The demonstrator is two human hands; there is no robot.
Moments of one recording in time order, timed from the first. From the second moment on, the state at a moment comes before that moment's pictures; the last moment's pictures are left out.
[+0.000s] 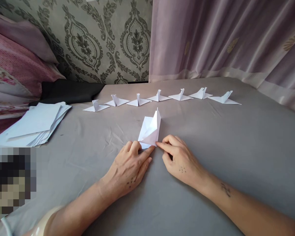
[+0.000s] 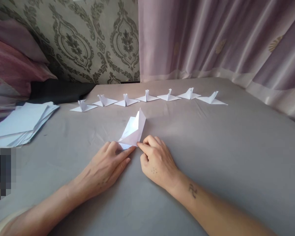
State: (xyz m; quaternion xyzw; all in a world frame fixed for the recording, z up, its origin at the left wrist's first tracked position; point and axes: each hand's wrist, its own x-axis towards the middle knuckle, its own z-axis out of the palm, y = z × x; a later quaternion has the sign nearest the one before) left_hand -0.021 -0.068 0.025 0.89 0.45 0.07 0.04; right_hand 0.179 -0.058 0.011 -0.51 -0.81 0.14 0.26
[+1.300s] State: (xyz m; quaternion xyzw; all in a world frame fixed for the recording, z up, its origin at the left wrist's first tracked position) left_hand -0.021 -0.057 0.041 0.65 0.65 0.24 0.30; right_hand 0.175 -0.060 0.012 -0.44 -0.82 0.19 0.32
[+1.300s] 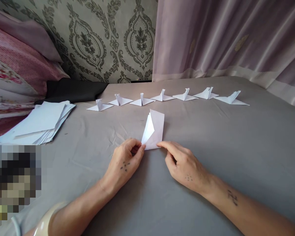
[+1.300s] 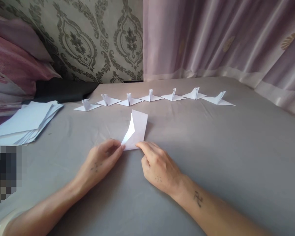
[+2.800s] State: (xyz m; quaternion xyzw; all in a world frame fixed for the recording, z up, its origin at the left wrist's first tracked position) left_hand -0.050 -0.031 0.030 0.52 0.70 0.34 0.36; right_hand 0.125 -0.077 0.042 -0.45 -0.89 0.00 0.06
